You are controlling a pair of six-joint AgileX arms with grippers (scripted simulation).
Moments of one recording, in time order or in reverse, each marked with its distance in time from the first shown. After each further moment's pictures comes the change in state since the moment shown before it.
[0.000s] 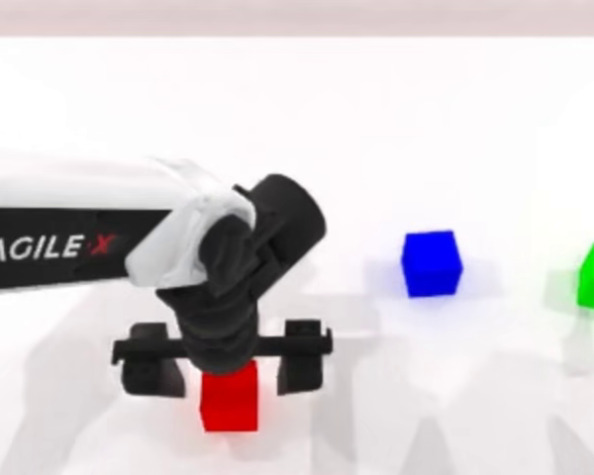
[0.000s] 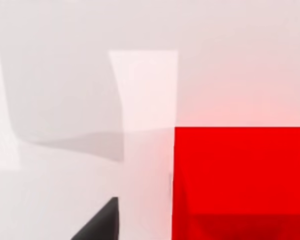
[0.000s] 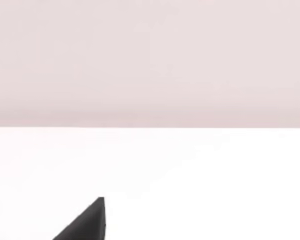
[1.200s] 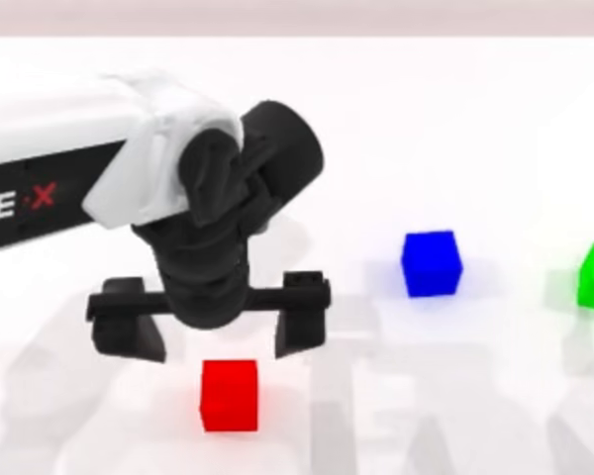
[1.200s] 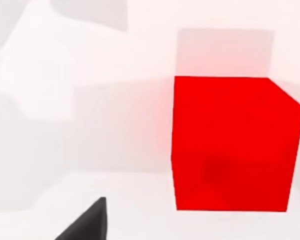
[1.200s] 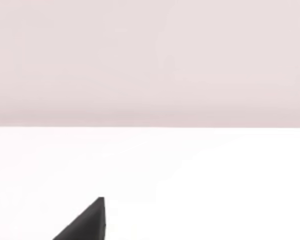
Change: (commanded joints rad) left arm 0.009 -0.101 0.169 -0.273 -0.001 -0.008; right arm 0.000 0.000 0.000 0.000 0.000 0.000
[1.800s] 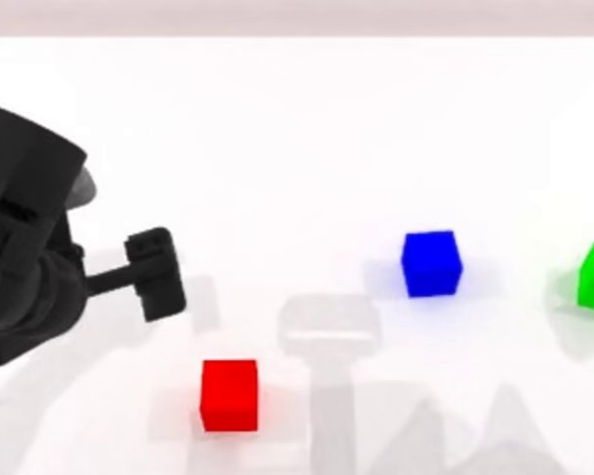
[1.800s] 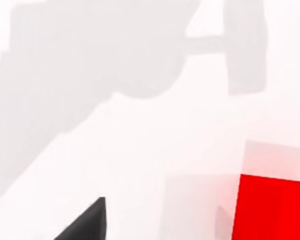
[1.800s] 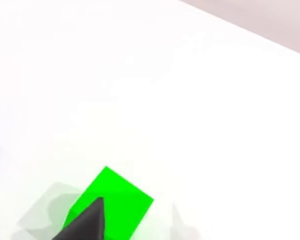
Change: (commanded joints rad) left arm 0.273 -0.556 -0.427 0.308 -0.014 0.089; right arm 0.023 0.562 0.463 -0.347 -0.001 -0.377
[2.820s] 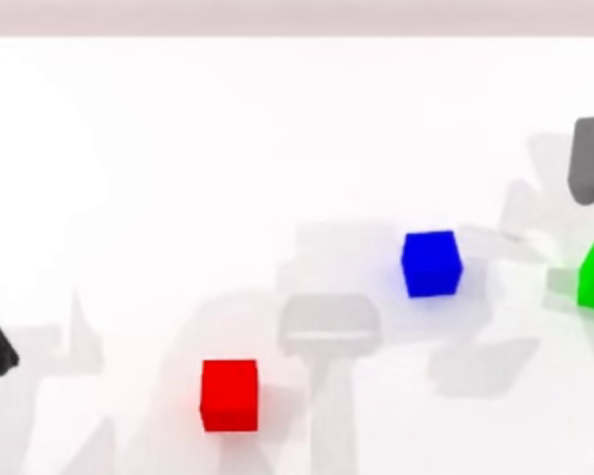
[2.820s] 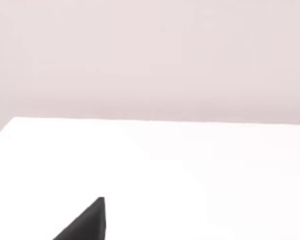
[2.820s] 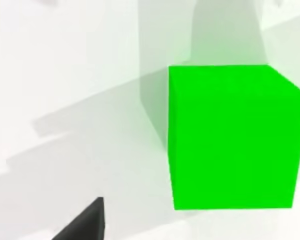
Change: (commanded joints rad) left arm 0.484 -1.148 -0.801 0.751 0.033 0.656; right arm 0.047 1.327 0.957 -0.746 0.003 -0.800
